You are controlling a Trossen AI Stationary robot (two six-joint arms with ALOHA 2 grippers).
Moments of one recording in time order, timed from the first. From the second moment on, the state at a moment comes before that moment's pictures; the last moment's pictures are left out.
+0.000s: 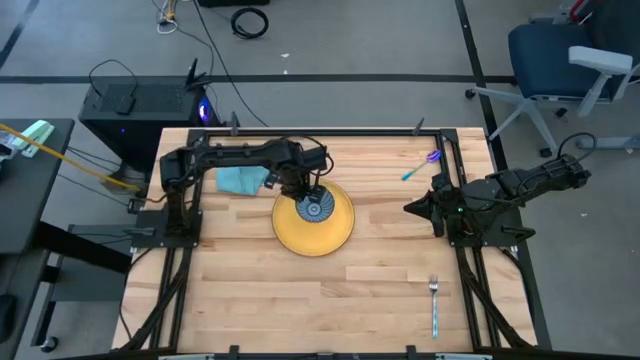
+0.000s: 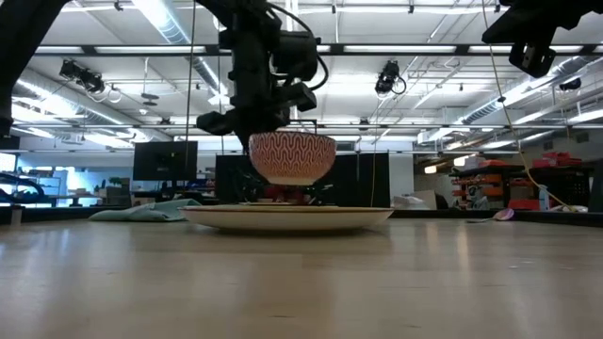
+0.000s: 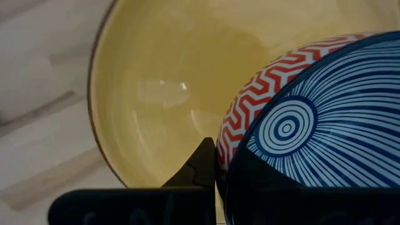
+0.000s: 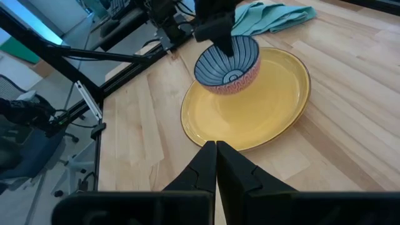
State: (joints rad) left arm 0.26 1.92 1.55 -1.03 0.15 -0.91; right arm 0.34 0.53 0.64 -0.60 0.36 0.74
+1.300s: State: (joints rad) left arm 0.23 1.92 1.40 -0.90 0.12 -0.97; right arm 0.34 0.53 0.64 -0.60 0.36 0.74
